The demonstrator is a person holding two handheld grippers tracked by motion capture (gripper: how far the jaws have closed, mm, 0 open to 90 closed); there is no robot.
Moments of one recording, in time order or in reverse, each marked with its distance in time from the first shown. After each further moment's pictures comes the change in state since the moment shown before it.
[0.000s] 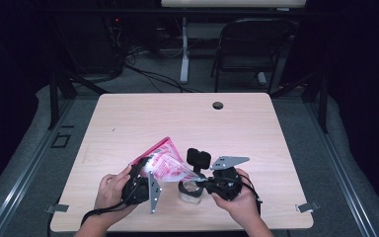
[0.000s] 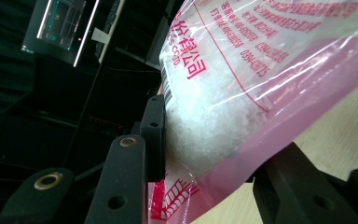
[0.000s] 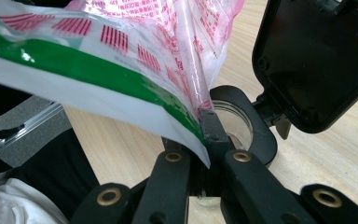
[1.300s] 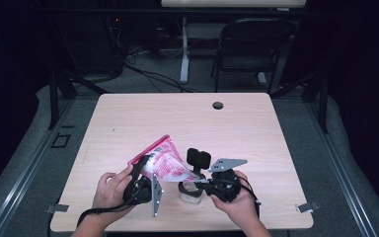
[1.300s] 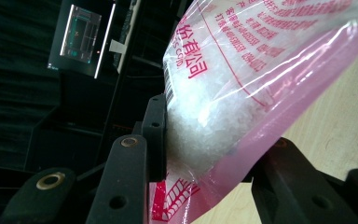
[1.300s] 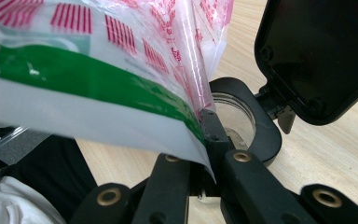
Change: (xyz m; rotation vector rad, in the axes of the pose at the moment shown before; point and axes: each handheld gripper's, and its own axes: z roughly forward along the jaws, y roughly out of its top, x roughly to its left) left arm 0.003 0.008 -0.007 0.009 0.062 0.119; right arm 0.001 -0.006 0.006 0.007 -0.012 0.002
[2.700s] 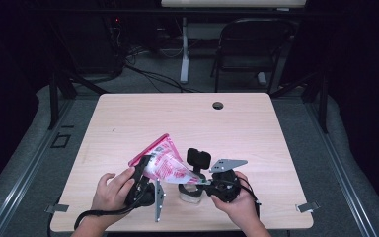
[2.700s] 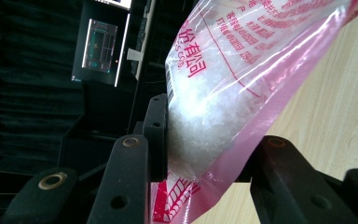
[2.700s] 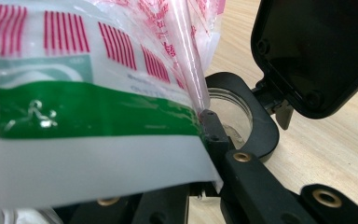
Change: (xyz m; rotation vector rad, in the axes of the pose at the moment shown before) left arm -0.001 0.007 -0.008 -0.012 0.073 0.094; right arm -0.002 -0.003 0.002 0.002 -0.006 0.010
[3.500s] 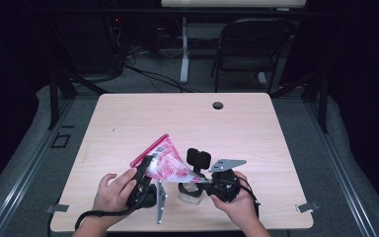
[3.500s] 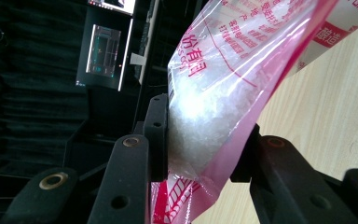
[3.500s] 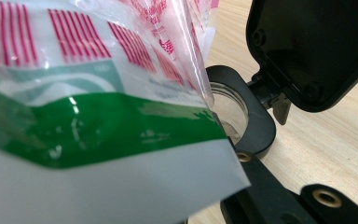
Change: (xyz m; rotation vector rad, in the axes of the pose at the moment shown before) left arm -0.001 0.004 -0.002 -0.018 0.016 0.010; right arm -0.004 -0.003 0.005 0.015 -0.008 0.008
